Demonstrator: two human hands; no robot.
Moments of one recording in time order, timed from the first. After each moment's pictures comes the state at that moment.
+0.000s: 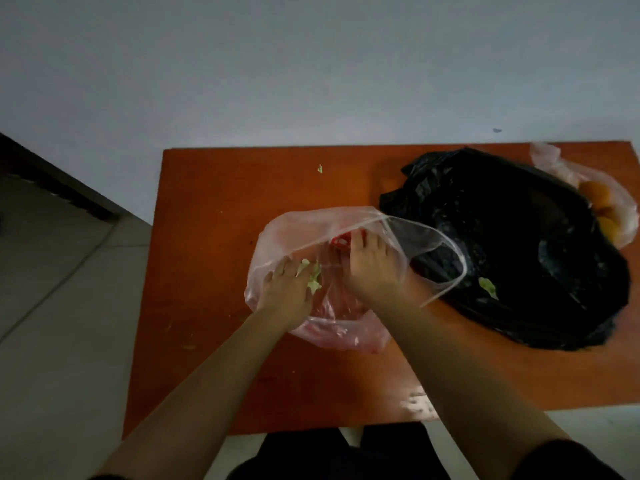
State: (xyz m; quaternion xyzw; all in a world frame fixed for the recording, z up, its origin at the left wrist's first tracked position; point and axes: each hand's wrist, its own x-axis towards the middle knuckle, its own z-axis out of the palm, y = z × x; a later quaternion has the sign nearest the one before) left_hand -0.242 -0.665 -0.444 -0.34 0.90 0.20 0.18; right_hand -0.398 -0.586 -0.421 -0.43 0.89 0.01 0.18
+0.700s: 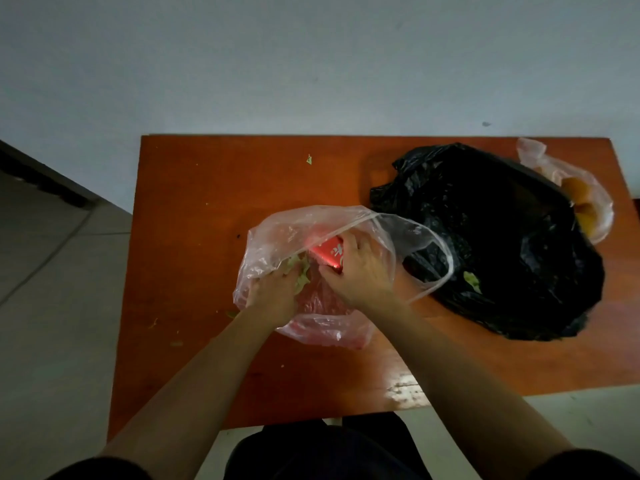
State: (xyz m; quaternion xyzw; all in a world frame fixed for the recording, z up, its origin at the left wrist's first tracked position) left_hand -0.242 -0.667 -0.445 -0.33 0.88 0.20 0.26; right_hand -0.389 -0.576 -0.407 -0.41 0.88 -0.10 0.23
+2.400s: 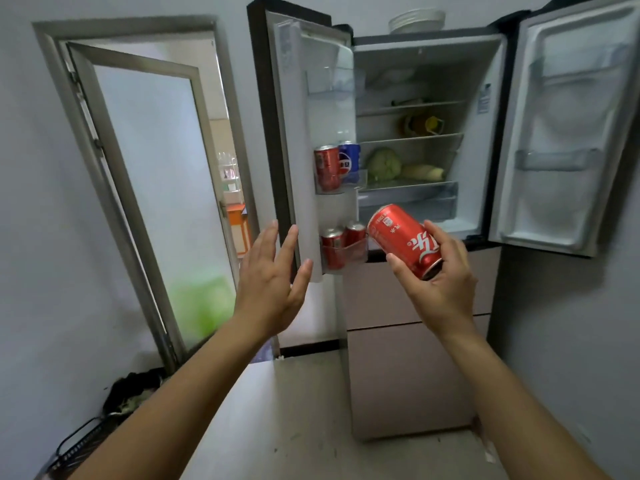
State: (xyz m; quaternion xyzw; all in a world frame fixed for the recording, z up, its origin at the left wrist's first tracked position) left_hand -0.445 0.302 -0.015 0.44 0.82 0.25 -0.27; right_hand -0.265 0.482 -0.038 0.18 0.73 -0.28 -0.59
